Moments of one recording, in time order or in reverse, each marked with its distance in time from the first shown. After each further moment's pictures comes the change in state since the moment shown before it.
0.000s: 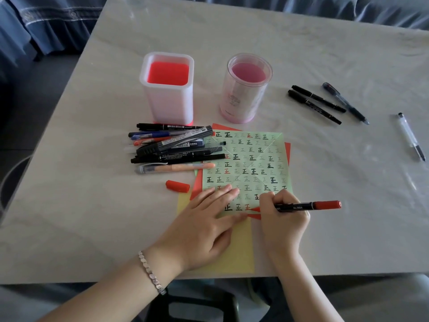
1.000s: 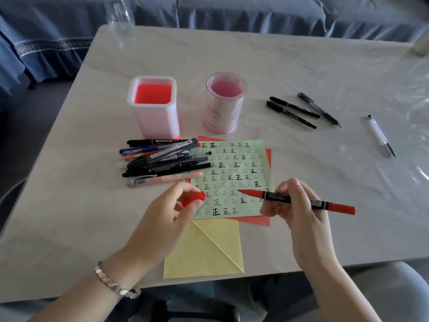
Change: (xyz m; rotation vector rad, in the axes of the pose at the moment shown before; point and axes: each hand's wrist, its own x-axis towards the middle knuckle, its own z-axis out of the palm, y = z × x) left_hand -0.002 0.009 -0.049 -0.521 0.265 -0.465; right_hand 0.014 -0.067 -0.059 0.376 -0.315 0.304
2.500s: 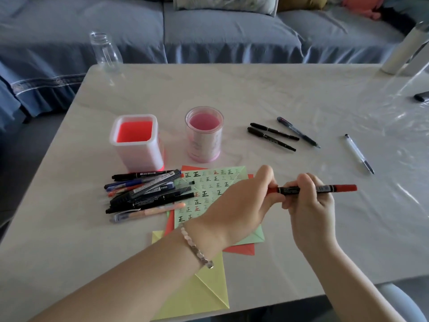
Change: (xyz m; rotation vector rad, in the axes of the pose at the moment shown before) left_hand 0.077 0.116 0.059 0.030 -0.287 0.358; right_hand 0.058 -0.020 -0.029 0.133 0.197 -0.166
